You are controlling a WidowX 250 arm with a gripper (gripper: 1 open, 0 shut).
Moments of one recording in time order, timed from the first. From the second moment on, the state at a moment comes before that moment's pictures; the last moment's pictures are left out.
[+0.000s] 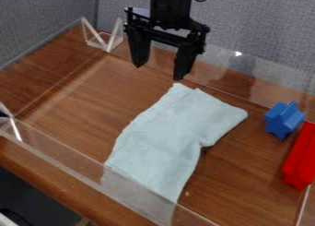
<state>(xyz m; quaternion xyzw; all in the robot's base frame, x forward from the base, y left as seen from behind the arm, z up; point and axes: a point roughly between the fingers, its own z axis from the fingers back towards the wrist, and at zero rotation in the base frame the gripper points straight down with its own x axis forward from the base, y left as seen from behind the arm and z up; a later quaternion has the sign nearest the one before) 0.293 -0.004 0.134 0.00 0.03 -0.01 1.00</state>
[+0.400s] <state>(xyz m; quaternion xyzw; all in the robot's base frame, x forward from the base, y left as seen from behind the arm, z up) 0.287 -0.033 0.115 -0.01 0.05 -0.03 1.00</state>
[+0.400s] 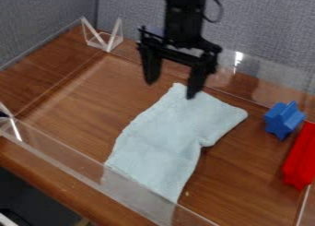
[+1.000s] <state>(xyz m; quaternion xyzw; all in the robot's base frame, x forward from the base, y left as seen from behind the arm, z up) 0.283 -0.152 0.093 -0.01 0.04 -0.14 0.99</state>
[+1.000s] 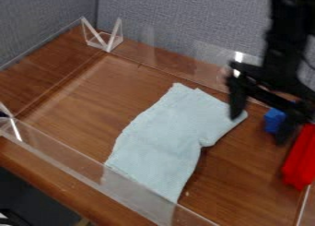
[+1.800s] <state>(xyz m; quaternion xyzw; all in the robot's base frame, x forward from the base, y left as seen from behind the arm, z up) 0.296 -0.177 0.050 -0.02 0.02 -0.17 0.98</state>
